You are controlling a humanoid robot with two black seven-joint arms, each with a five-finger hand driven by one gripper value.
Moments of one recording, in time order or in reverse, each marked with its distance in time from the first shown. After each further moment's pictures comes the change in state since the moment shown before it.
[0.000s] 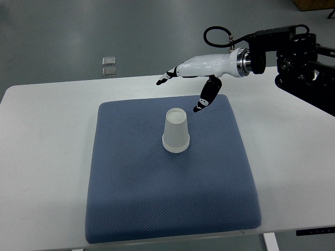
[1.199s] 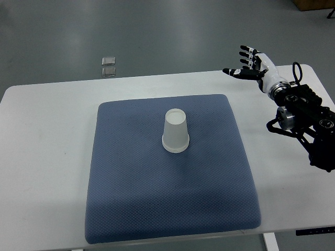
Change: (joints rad) left arm 0.000 0.000 0.000 0.000 0.000 0.000 0.000; right arm -0.462 0.256 0.461 -0.356 0.825 -0.703 -0.174
